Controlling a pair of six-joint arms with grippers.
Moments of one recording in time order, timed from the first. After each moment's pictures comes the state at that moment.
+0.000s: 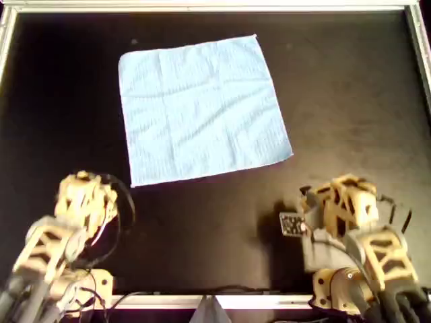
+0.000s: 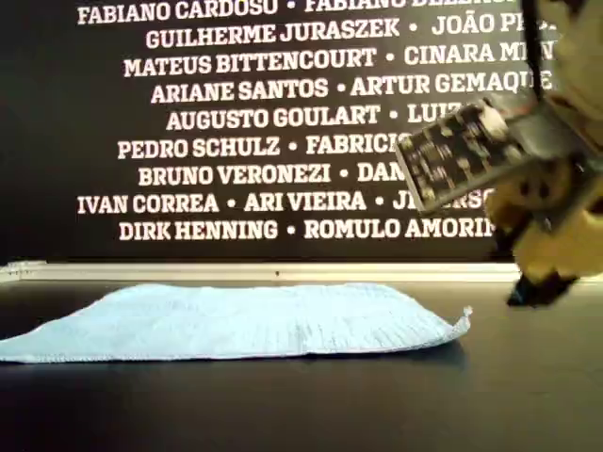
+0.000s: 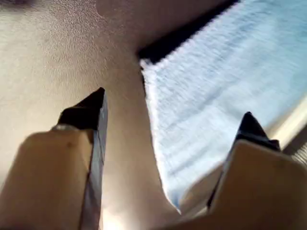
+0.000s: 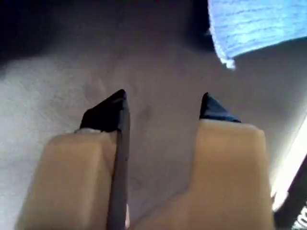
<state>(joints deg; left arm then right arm) -15.9 140.9 153.5 36.7 2.2 -10.2 16.3 141.9 151.2 42.3 -4.5 2.0</state>
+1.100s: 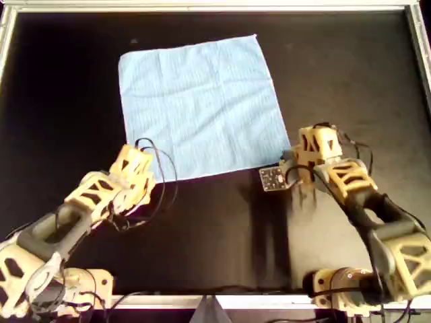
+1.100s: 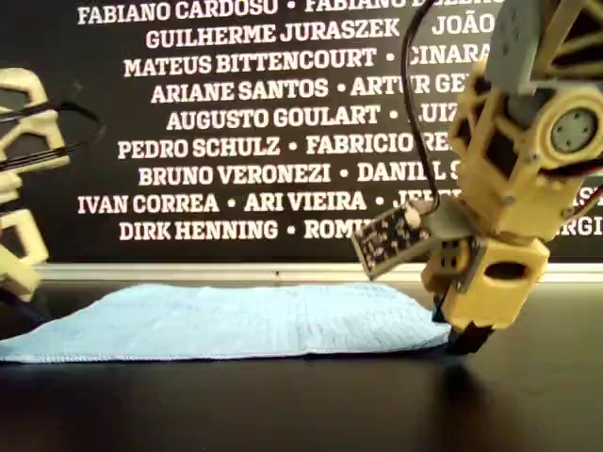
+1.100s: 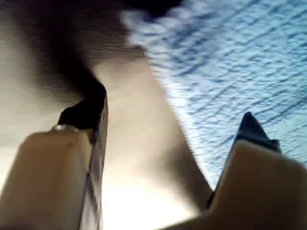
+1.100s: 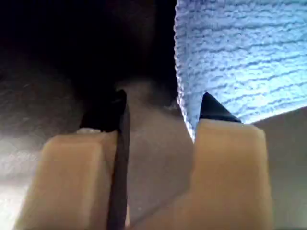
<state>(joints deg) -29.0 95.4 123.0 35.9 1.8 -10.3 17.2 81.4 111.4 31.8 -4.5 2.0</state>
